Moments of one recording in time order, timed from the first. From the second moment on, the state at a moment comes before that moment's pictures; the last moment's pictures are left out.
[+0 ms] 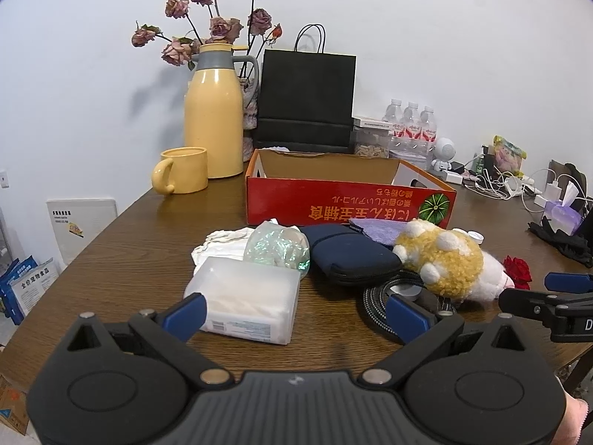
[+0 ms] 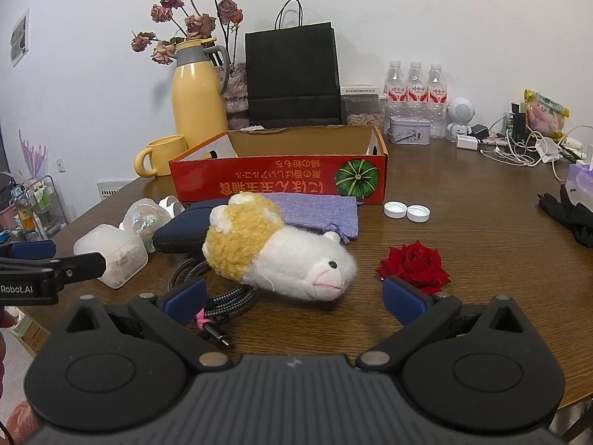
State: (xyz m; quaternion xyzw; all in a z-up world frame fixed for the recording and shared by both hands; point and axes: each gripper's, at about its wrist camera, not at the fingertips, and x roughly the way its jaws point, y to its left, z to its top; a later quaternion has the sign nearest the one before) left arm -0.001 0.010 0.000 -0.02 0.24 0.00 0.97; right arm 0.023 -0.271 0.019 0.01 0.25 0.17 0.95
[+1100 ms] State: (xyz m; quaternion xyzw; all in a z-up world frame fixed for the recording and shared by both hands) left arm 0.058 0.033 -0.012 0.00 0.28 0.06 0.96; right arm 0.079 -0.326 0.013 -0.07 0.25 0.18 0.95
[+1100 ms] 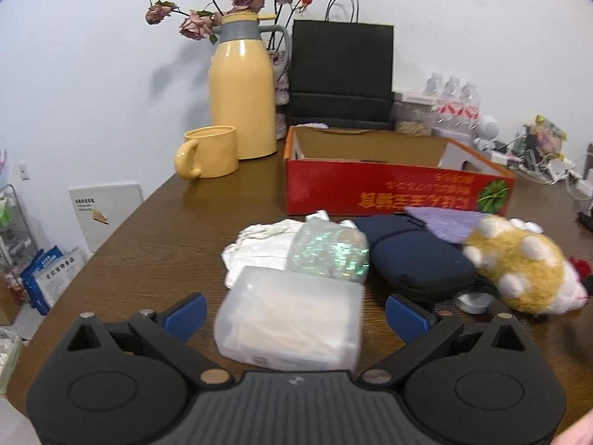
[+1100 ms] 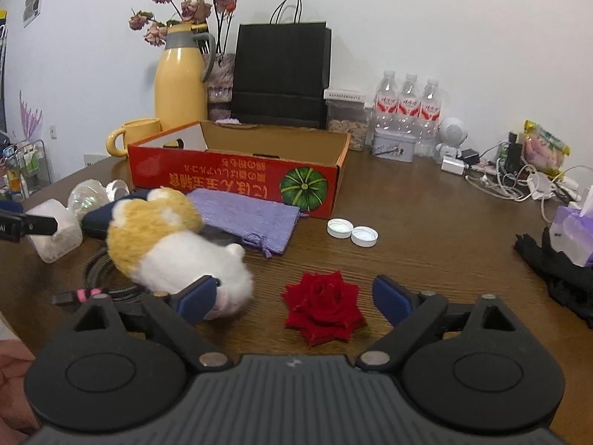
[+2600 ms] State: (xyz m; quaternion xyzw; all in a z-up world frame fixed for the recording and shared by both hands) left arm 0.203 0.012 0.077 -0.06 0.18 0.01 0.98; right arm 0.220 -0.261 0.078 0.01 0.16 0.23 0.96
